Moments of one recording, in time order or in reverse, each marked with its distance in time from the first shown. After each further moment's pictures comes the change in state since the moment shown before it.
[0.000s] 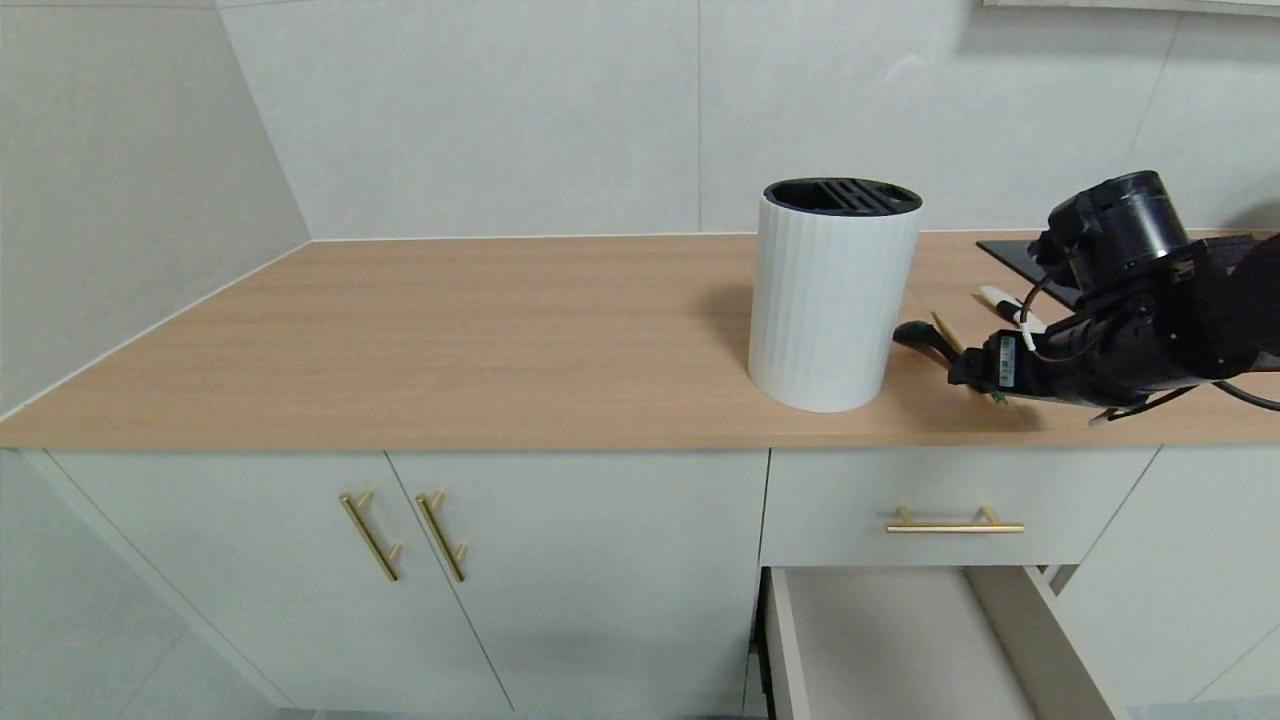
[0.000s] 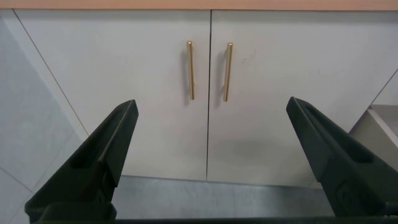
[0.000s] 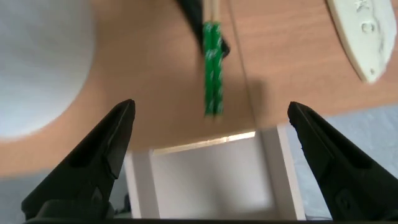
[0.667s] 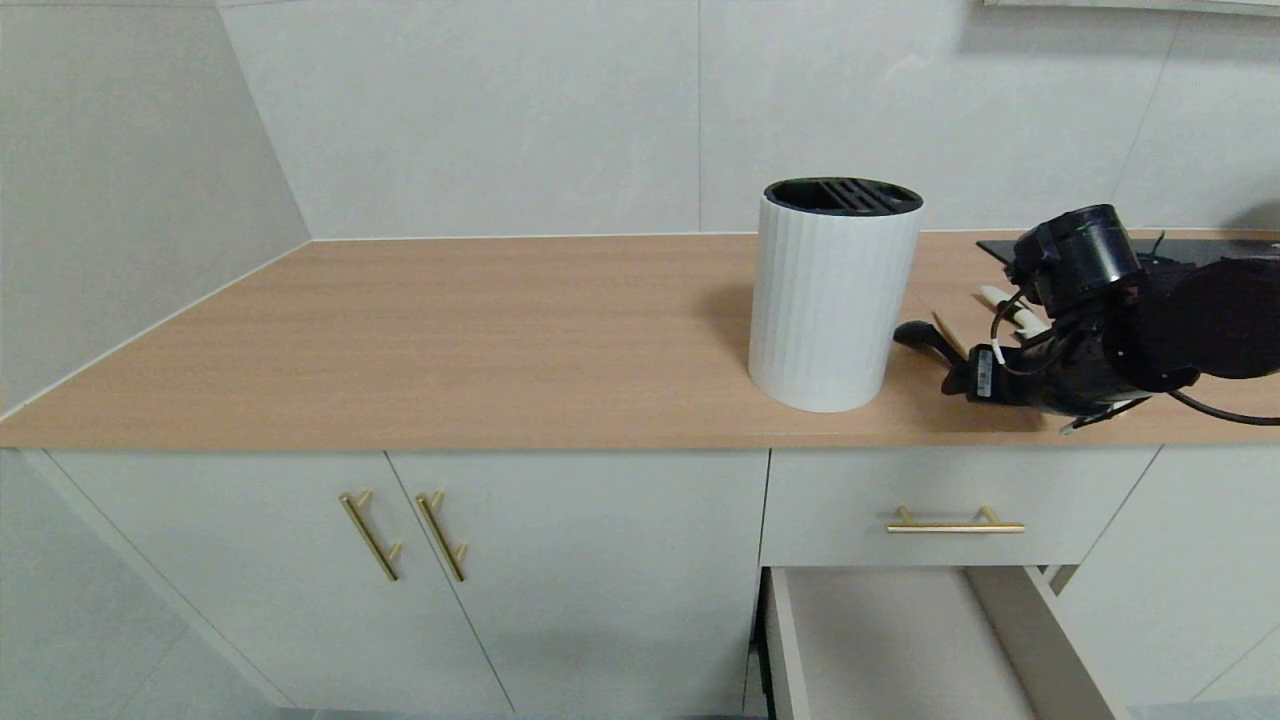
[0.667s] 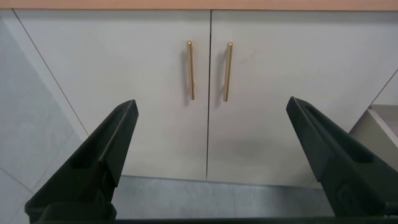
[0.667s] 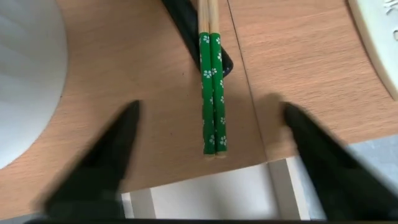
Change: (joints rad) left arm 0.000 0.000 0.000 0.000 0.000 0.000; right arm -0.020 0.080 0.006 -0.069 -0.002 0.001
